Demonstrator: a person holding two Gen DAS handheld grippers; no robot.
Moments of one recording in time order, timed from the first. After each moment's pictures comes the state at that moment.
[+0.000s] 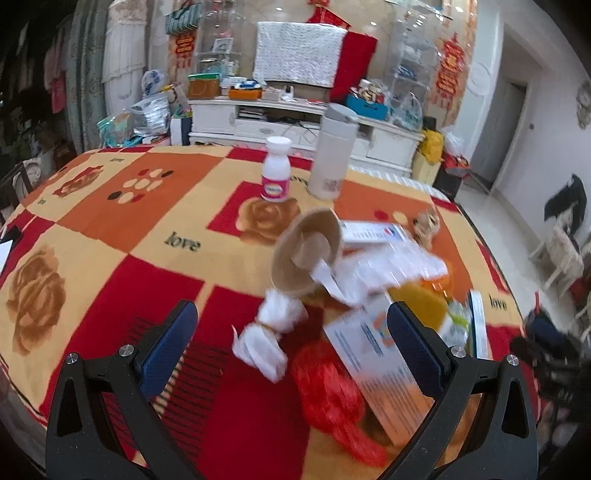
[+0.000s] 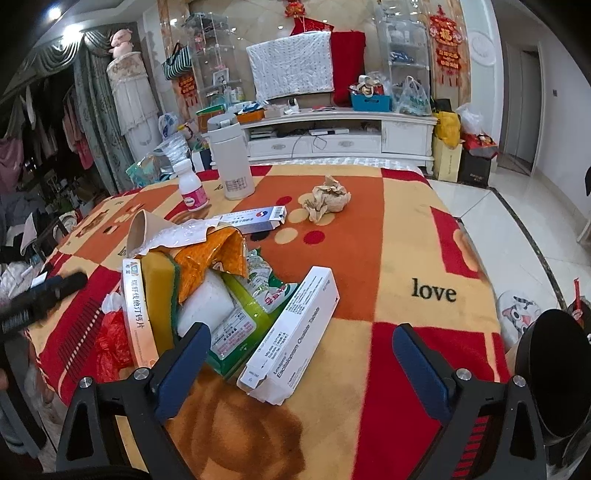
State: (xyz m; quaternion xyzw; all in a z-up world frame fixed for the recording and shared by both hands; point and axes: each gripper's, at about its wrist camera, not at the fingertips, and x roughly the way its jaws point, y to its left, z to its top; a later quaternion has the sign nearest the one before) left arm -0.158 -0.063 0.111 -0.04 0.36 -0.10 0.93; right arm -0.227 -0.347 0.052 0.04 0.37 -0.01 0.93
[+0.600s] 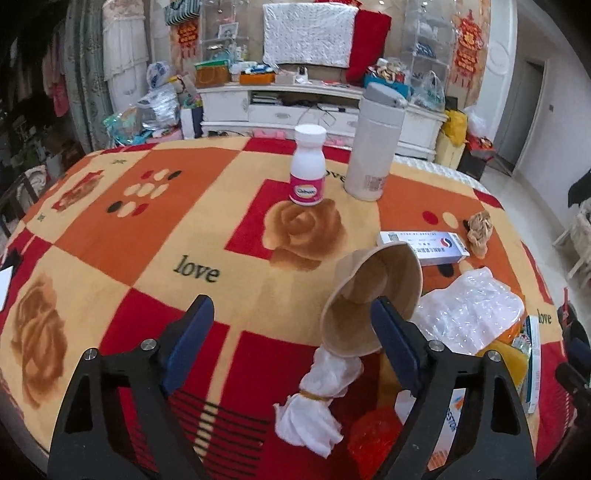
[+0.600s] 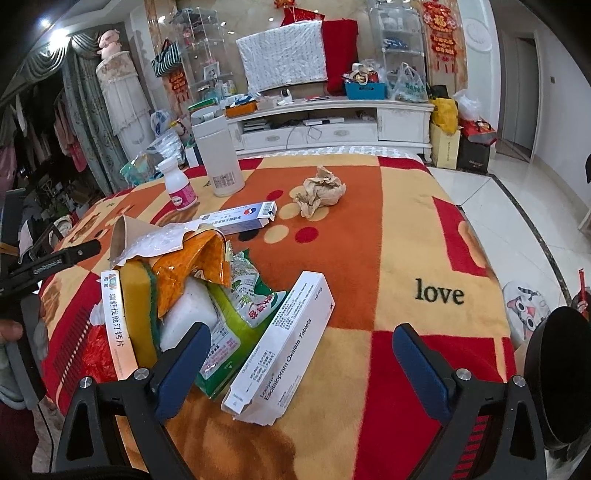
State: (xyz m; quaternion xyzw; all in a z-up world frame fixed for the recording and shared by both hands) left arm -0.077 -0.056 0.086 0.00 0.40 -0.08 0.91; right arm -0.205 -0.351 0.043 0.07 0.39 -0.01 0.92
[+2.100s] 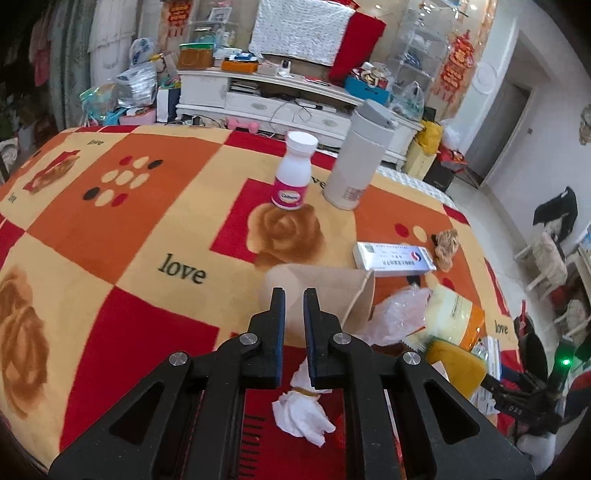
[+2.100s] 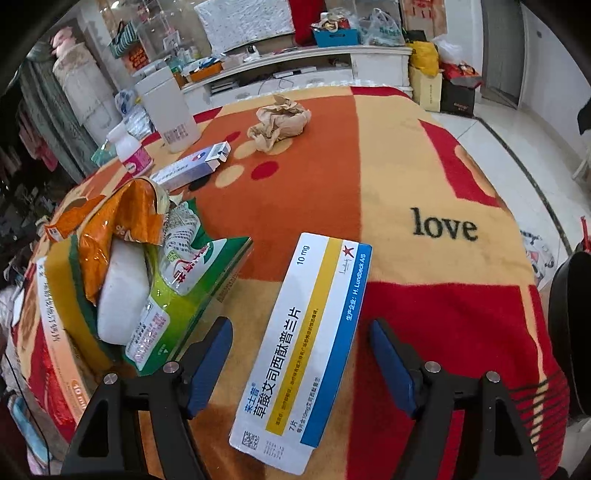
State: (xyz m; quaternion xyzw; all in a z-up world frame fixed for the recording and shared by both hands) left arm -0.069 -0.029 0.103 -0.06 0.42 -0.14 0.89; right arm -0.182 -0.371 -0.012 0.11 0.48 -0.05 0.87
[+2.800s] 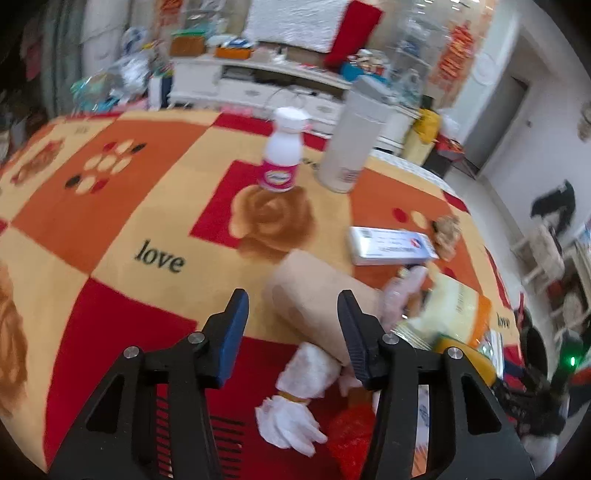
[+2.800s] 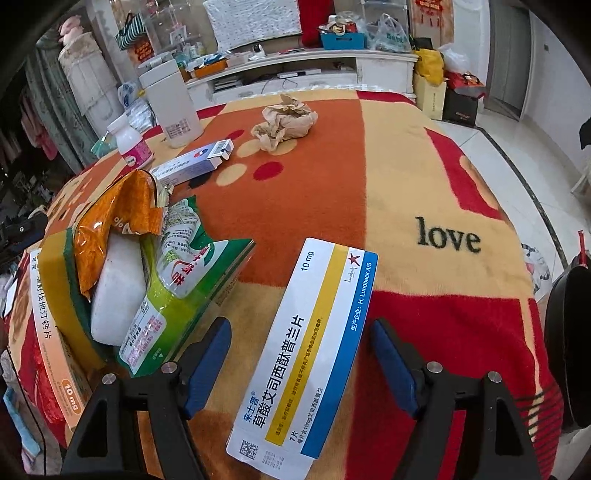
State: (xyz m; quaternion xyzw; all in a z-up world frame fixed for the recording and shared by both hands) left arm -0.054 -0.036 0.081 -0.08 0.45 -0.14 0.88; right arm -0.180 -0.371 -0.011 0.10 0.48 -0.04 0.87
